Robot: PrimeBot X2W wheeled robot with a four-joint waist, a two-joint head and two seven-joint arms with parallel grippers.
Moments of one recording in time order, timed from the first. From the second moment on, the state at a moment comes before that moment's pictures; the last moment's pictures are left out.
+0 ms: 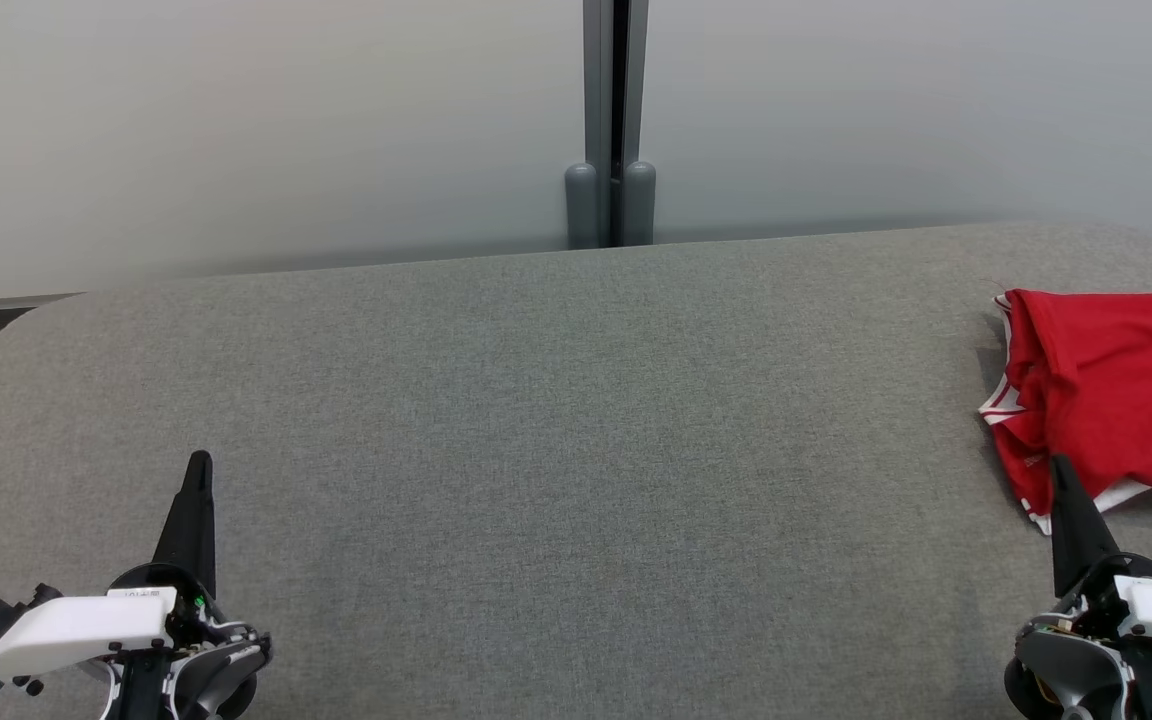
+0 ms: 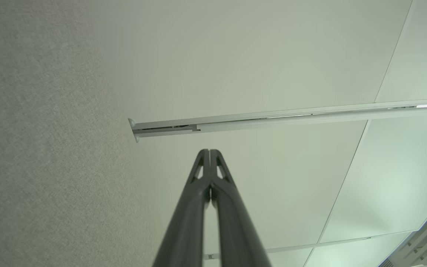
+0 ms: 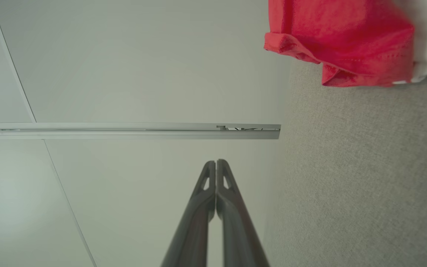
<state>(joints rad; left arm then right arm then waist) -0.11 0.05 0.11 0.25 -1.61 -0.13 0.11 -0.10 -0.05 -0.12 0.25 1.61 0.13 0.11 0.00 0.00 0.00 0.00</state>
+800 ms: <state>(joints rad) -0.11 0.05 0.11 0.25 -1.61 -0.13 0.11 -0.10 -0.05 -0.12 0.25 1.61 0.13 0.11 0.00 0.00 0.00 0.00</state>
